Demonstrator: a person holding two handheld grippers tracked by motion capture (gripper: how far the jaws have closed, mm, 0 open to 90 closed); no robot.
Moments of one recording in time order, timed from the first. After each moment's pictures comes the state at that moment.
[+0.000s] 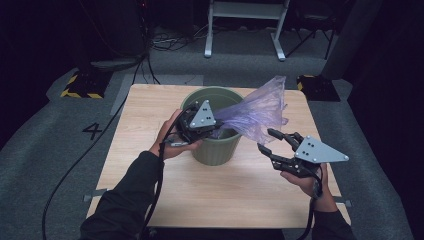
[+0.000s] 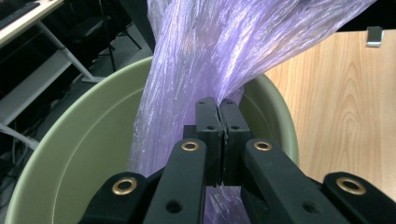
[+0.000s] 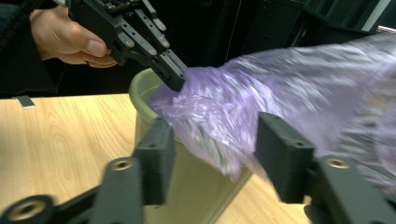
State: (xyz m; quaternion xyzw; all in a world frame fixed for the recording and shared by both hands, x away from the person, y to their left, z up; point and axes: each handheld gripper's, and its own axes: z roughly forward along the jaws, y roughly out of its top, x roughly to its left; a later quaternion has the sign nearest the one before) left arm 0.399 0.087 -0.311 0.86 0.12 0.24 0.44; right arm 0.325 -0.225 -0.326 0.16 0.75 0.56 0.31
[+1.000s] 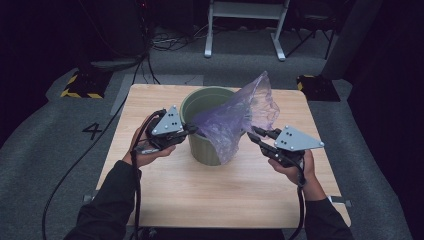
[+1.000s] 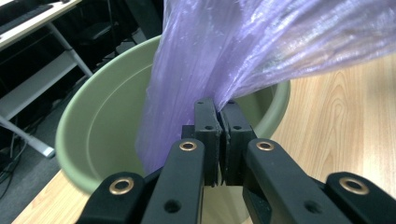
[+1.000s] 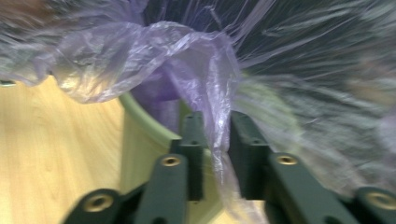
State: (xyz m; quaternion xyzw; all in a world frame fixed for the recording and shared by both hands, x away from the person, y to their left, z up) left arm 0.381 0.152 -0.322 0.84 0.13 0.24 0.47; right arm 0.350 -0.191 -0.328 0.15 0.78 0.51 0.32
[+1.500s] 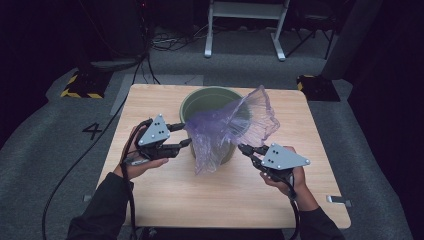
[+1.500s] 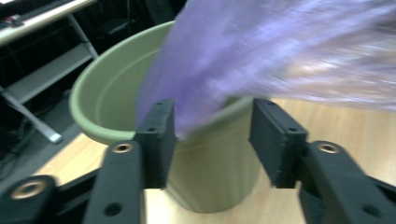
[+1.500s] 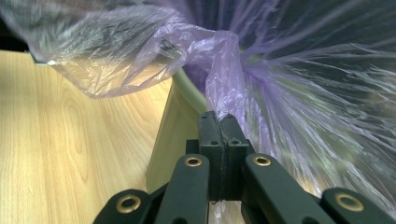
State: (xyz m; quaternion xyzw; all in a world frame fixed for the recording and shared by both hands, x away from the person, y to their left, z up) left arm 0.356 0.169 -0.337 0.82 0.18 0.23 0.50; right arm 0.328 -0.172 -0.351 0.10 0.80 0.50 0.32
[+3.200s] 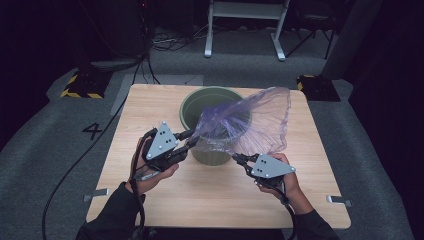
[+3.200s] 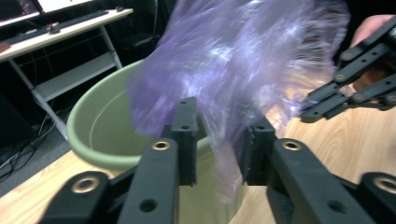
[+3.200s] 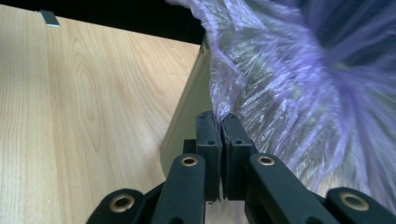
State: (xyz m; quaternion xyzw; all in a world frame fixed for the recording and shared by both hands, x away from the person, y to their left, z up) left arm 0.327 0.144 -0.328 0.78 0.23 0.27 0.52; right arm 0.327 -0.162 -0.384 0.07 0.83 0.47 0.31
